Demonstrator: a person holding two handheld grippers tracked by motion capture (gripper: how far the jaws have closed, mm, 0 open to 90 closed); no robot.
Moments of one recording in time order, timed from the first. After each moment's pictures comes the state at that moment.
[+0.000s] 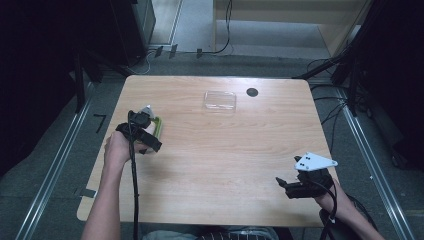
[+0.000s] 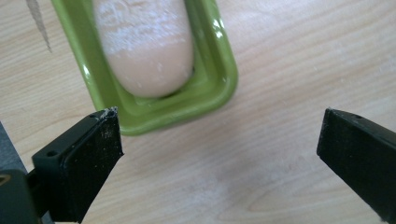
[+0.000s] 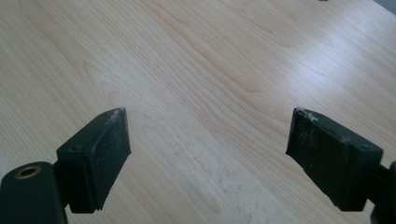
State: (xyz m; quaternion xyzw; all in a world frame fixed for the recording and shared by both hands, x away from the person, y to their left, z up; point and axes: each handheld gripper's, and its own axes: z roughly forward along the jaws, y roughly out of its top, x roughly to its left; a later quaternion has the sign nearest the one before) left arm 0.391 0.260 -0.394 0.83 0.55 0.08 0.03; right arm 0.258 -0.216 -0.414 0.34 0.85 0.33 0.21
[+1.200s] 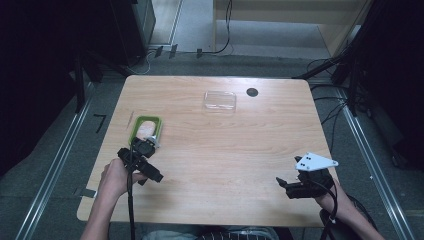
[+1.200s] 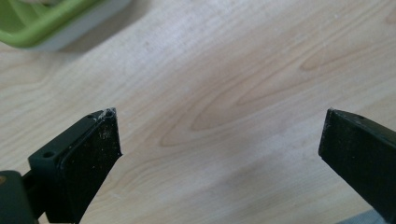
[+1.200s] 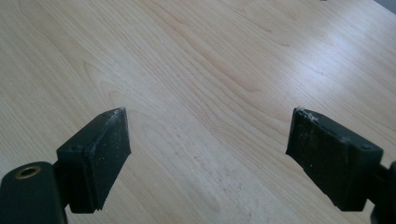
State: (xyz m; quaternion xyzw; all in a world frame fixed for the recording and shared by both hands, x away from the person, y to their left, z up) left arm 0.310 0.241 -0.405 0.86 0.50 0.07 0.02; right arm 0.257 -0.217 -0.414 0.34 0.85 0.33 0.21
